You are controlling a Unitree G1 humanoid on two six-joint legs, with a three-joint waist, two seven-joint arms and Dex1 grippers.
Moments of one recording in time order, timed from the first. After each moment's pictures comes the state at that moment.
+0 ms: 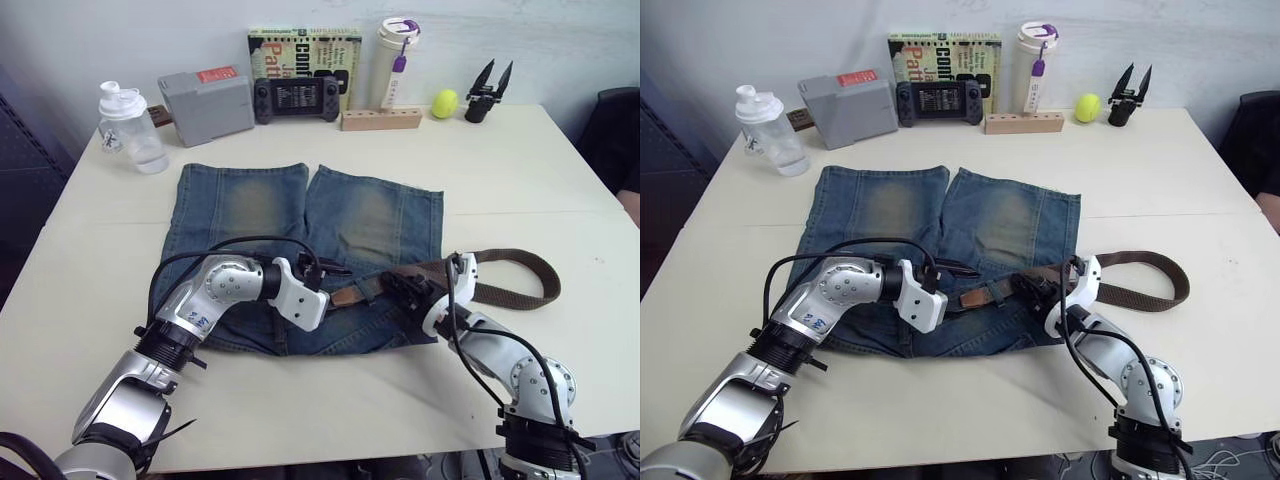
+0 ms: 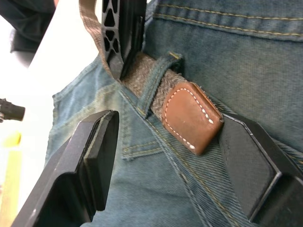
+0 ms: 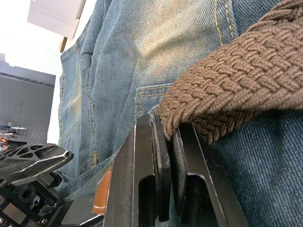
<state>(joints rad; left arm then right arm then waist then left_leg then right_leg) -0.66 0.51 -0.39 0.25 0.28 -0.60 -0.84 -0.18 -0.17 -0.28 -0.24 1.36 0.96 -0.19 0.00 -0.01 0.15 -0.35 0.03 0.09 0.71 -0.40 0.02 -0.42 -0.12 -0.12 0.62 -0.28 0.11</state>
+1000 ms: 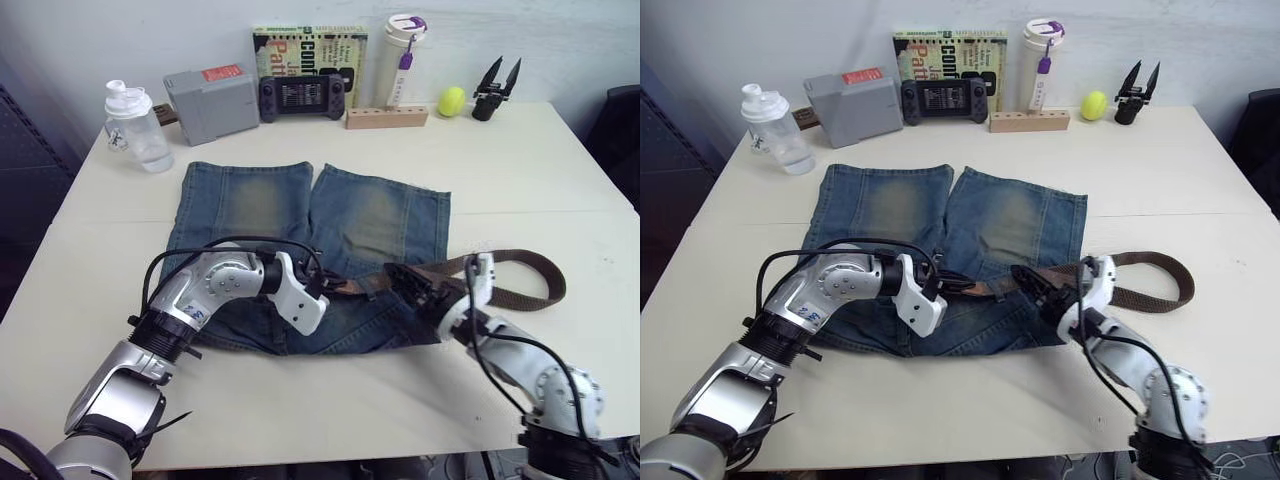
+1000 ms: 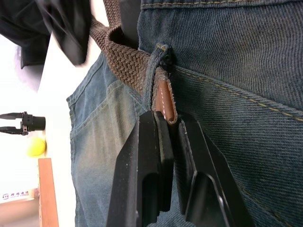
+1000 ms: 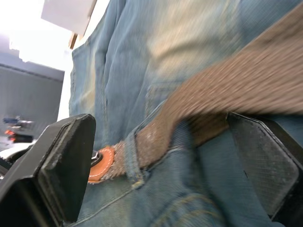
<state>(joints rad) -0.71 0.55 -0.41 0.24 0.40 -0.68 -0.78 -0.10 -0.43 -0.33 -0.38 1.52 0.97 -0.17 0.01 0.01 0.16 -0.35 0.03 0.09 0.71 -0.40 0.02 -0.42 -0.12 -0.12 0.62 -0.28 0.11</state>
